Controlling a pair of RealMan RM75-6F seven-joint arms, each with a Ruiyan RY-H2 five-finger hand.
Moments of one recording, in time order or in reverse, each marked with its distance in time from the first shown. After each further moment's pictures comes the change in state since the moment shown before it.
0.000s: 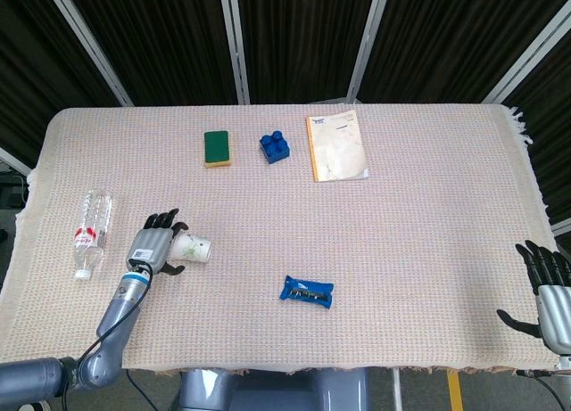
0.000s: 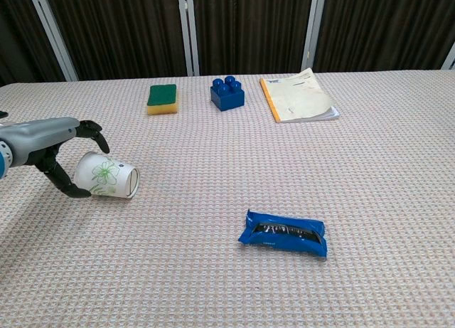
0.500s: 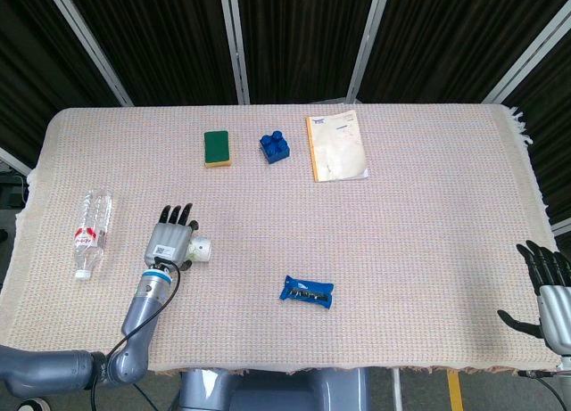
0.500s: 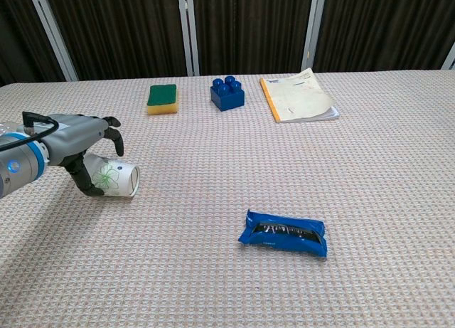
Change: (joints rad) left arm -0.098 -0.122 0.020 0.048 -0.067 0.126 0.278; right arm -0.001 0.006 -0.001 0.003 -0.003 0.002 0.019
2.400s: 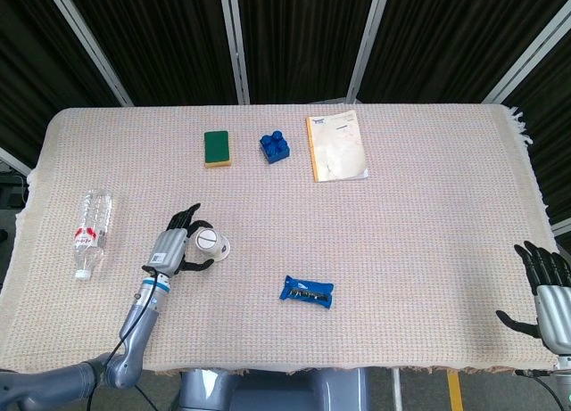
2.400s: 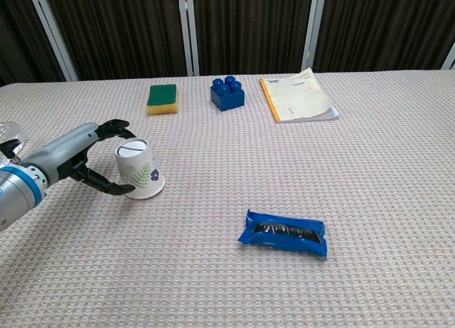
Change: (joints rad) left arm 0.200 -0.127 -0.011 0.351 0.522 -0.122 -0.951; right arm 0.003 -0.004 -0.001 -0.013 0.013 -0.013 -0.032
